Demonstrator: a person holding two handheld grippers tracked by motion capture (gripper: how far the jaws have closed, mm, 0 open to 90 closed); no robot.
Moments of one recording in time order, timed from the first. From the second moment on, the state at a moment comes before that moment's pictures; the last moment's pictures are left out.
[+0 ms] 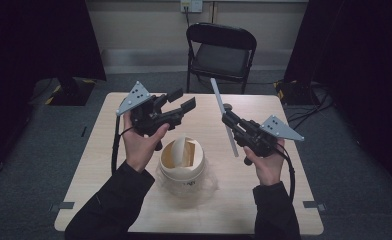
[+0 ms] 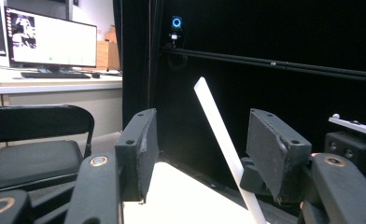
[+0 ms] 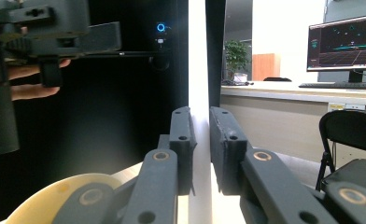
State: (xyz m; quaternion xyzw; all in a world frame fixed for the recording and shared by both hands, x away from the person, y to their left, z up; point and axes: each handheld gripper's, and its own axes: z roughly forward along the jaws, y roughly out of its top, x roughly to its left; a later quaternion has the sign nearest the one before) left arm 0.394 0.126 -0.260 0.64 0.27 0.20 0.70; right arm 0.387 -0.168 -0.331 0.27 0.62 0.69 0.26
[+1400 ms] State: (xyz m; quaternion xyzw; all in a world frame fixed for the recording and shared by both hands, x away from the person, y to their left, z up) left arm 0.395 0.088 -0.259 0.63 0.24 0.13 0.73; right arm 0.376 -0.161 -0.331 0.23 0.63 0.72 0.22
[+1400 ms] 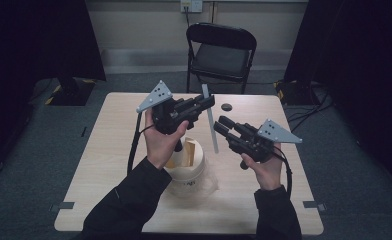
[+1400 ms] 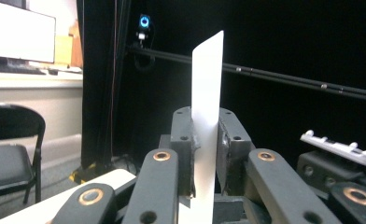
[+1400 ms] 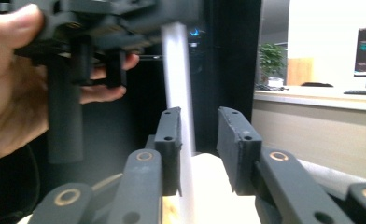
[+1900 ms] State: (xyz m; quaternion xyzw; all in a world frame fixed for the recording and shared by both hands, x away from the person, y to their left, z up) left arm 0.376 0.105 -0.237 0.59 0.21 0.15 0.76; right arm 0.402 -0.237 -0.406 0.44 0.64 0.56 0.28
